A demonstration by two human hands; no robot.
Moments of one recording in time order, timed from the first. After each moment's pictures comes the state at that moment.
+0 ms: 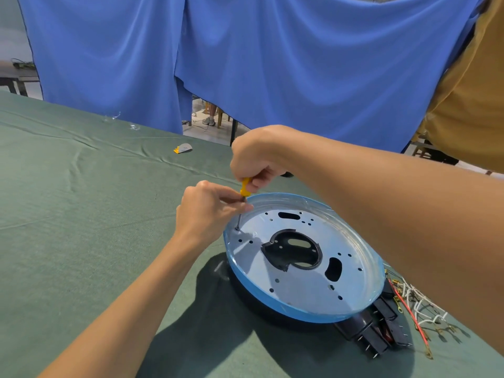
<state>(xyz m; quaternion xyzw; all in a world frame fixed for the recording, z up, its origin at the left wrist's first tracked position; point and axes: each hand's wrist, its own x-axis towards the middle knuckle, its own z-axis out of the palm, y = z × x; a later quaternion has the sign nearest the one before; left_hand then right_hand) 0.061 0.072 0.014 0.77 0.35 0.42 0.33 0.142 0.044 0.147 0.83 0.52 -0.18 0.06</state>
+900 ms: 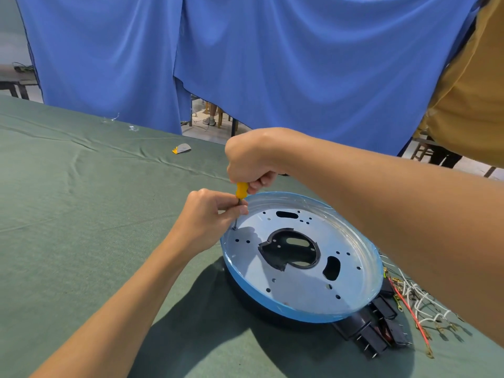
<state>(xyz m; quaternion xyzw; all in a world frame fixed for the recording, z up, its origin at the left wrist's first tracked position) 0.059 0.073 0.002 0.82 0.26 0.41 0.31 0.143 0.030 0.148 0.77 0.62 -0.07 0.12</state>
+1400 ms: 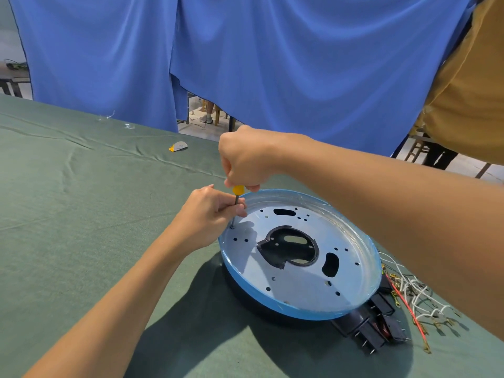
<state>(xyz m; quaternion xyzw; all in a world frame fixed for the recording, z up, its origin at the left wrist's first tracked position) 0.062 0.077 0.007 0.86 0.25 0.36 0.27 0.145 0.018 0.146 0.73 0.68 0.01 0.09</state>
